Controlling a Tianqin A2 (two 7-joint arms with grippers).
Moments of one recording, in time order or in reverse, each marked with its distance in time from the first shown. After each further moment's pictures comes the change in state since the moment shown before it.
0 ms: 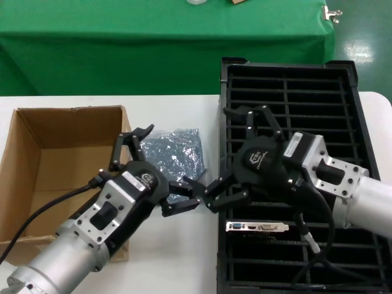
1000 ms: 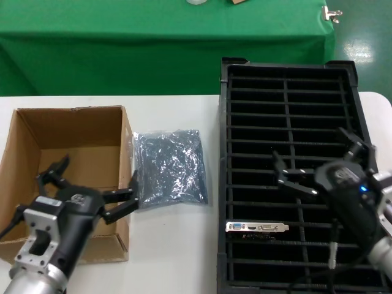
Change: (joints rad) left arm 0.124 -0.060 -0.024 0.184 -0.551 -0.415 0.228; right arm -0.367 -0.140 0.210 -0.120 0.307 0.534 -0.295
